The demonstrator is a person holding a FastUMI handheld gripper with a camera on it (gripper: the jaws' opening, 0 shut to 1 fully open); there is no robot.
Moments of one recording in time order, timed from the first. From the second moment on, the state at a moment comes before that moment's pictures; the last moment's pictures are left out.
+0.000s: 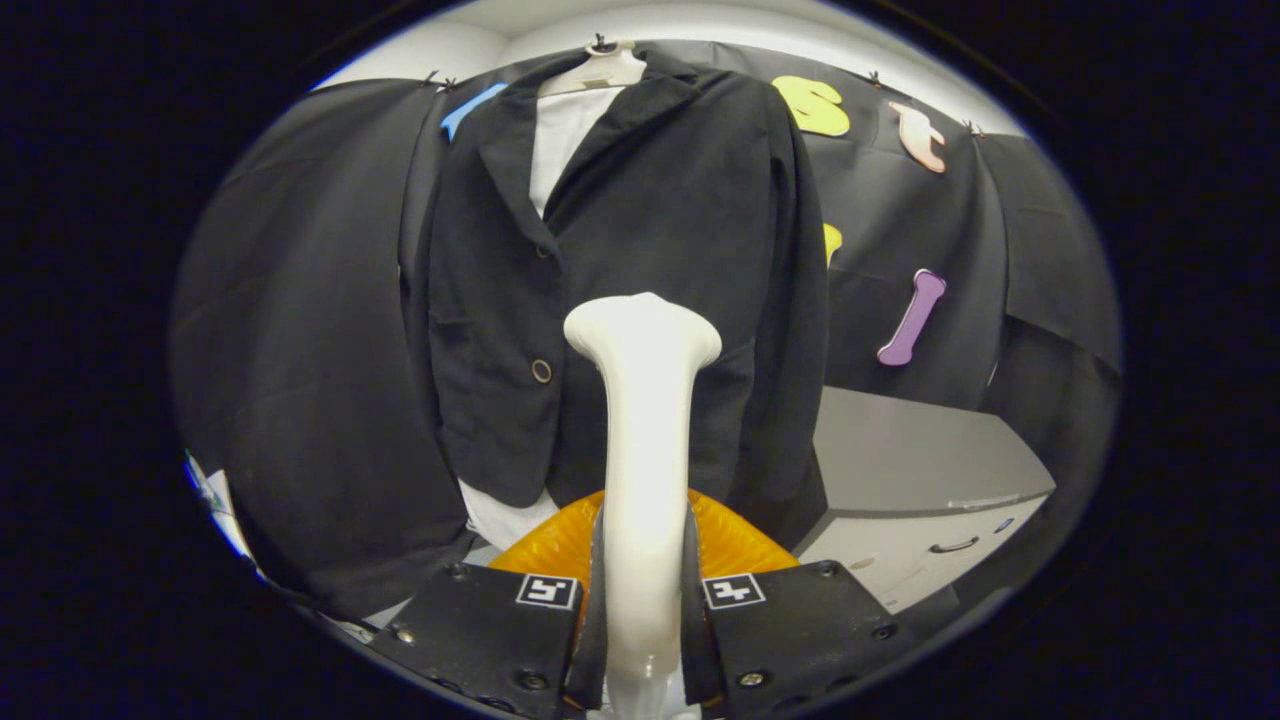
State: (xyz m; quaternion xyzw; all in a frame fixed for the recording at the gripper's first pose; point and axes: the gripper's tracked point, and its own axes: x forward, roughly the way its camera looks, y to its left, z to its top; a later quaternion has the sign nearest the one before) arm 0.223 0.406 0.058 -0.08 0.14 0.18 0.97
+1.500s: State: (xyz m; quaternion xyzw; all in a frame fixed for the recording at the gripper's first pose) arm 0.180 0.411 0.115 -0.05 0.11 0.21 0.97
